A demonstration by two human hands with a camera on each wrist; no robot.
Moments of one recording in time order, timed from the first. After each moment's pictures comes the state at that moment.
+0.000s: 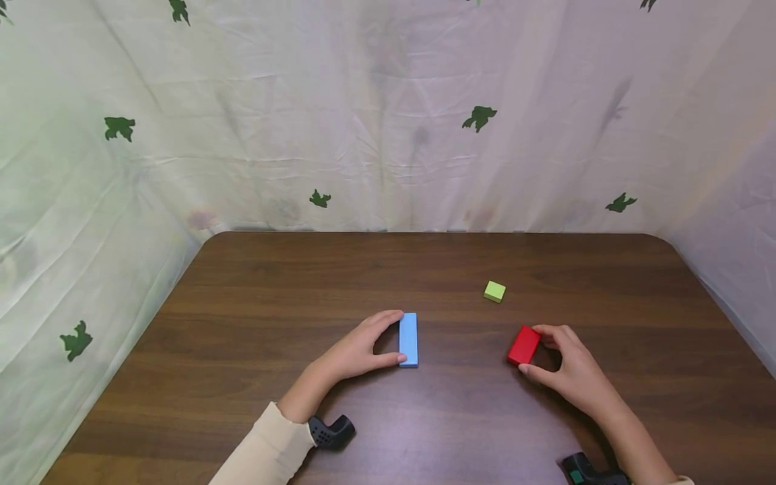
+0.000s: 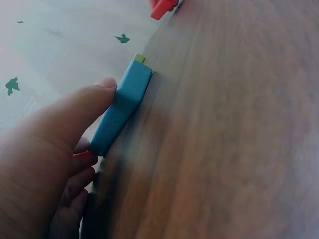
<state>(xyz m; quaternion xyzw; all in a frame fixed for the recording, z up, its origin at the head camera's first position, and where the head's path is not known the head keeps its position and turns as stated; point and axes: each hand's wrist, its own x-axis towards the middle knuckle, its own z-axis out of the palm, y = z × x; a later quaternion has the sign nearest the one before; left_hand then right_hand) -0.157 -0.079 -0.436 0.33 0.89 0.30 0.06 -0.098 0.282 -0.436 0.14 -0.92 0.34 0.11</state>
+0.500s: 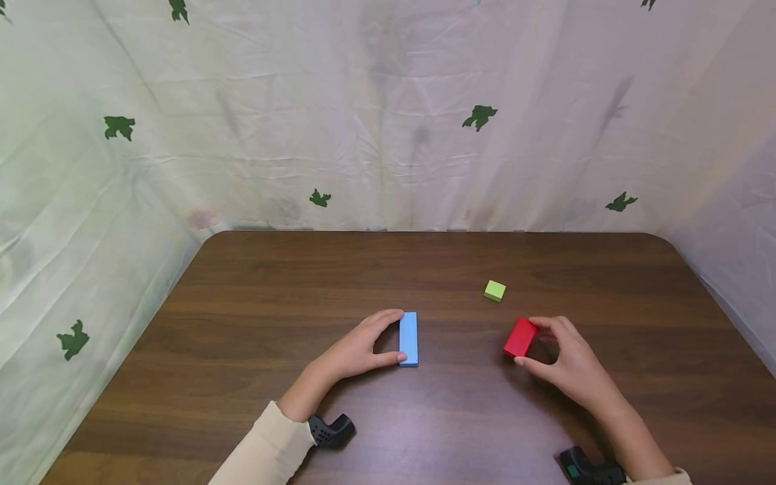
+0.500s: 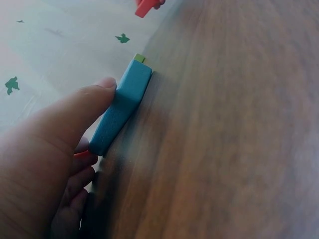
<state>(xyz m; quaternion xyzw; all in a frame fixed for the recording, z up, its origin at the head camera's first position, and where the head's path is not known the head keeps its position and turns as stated) -0.158 -0.079 -0.435 0.33 0.90 0.29 0.07 -0.102 0.276 -0.424 0.15 -0.92 0.35 0.12</state>
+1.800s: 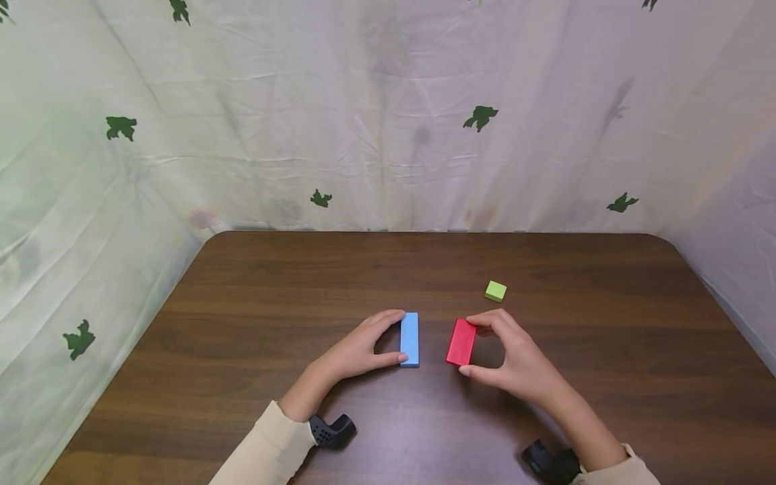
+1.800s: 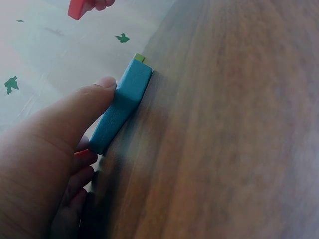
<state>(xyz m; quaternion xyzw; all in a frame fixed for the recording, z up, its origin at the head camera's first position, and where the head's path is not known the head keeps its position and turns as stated) -0.158 -0.079 -0.436 0.33 0.90 0.30 0.07 -0.106 0.208 -0.396 0.31 -0.85 0.41 0.12</state>
